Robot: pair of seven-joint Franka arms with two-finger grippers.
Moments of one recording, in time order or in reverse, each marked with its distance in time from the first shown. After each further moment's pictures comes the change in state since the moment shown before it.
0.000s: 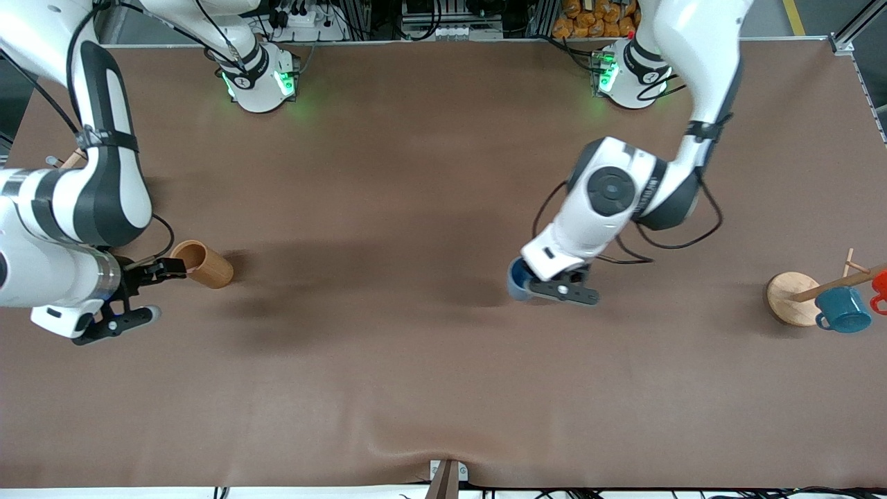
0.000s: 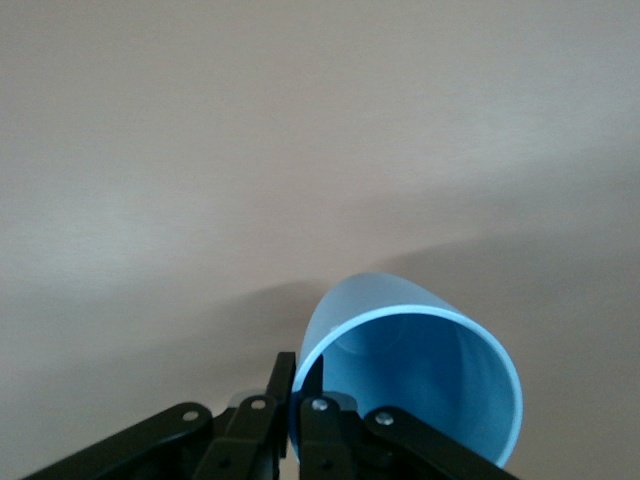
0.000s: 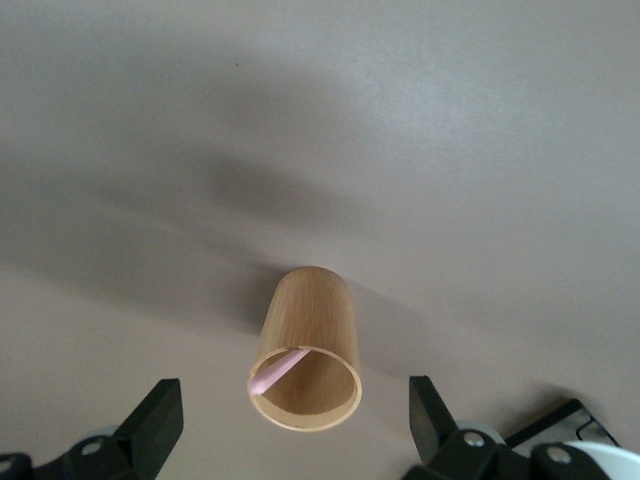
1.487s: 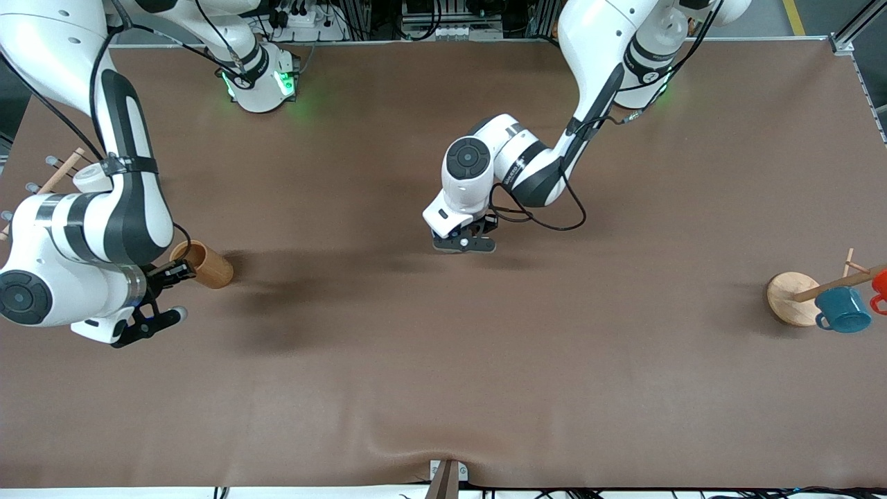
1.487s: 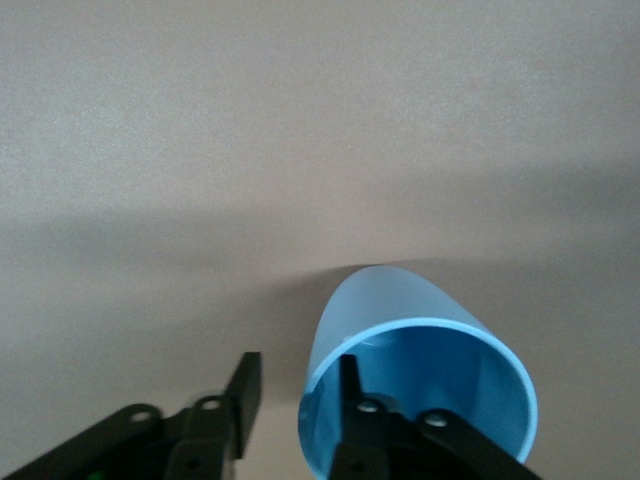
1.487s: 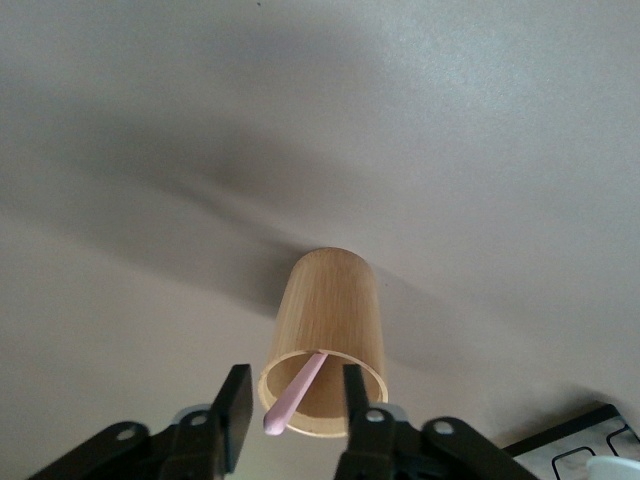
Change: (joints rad) left arm -0.268 0.125 0.009 0.038 0.018 -0.065 -0.388; right arm 0.010 0.054 0.003 0.025 0.002 -0.062 -0.017
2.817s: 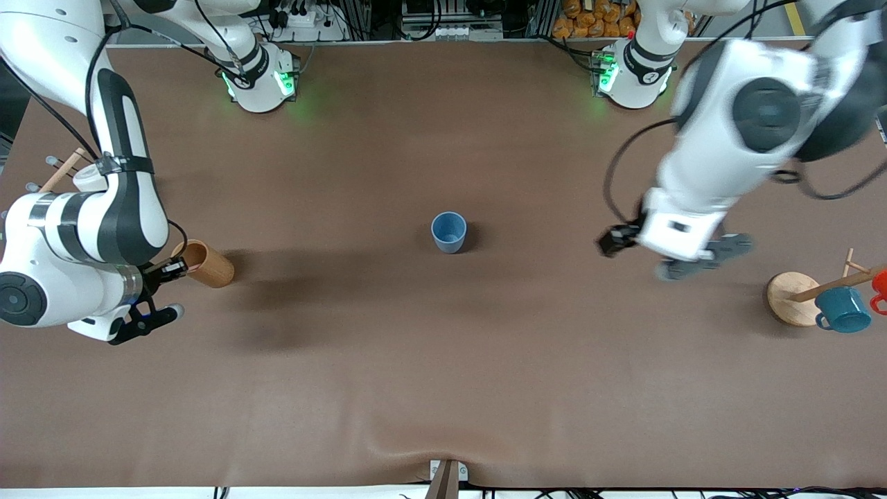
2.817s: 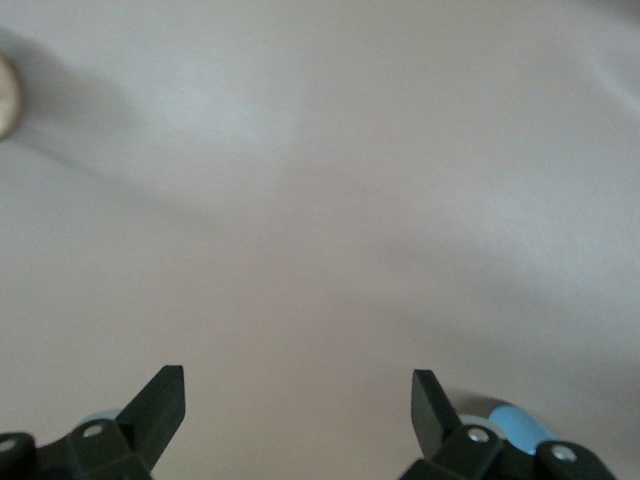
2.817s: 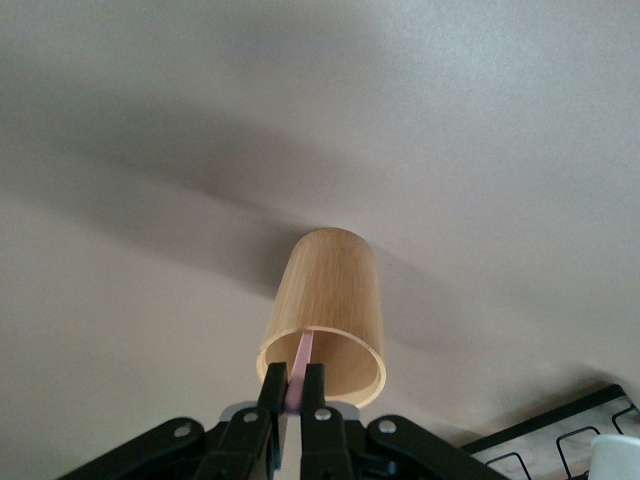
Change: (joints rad) left arm 0.475 -0.362 0.028 0.210 0.006 -0.540 0.014; right arm -0.006 -0.002 -0.002 0.014 0.001 -0.056 0.000
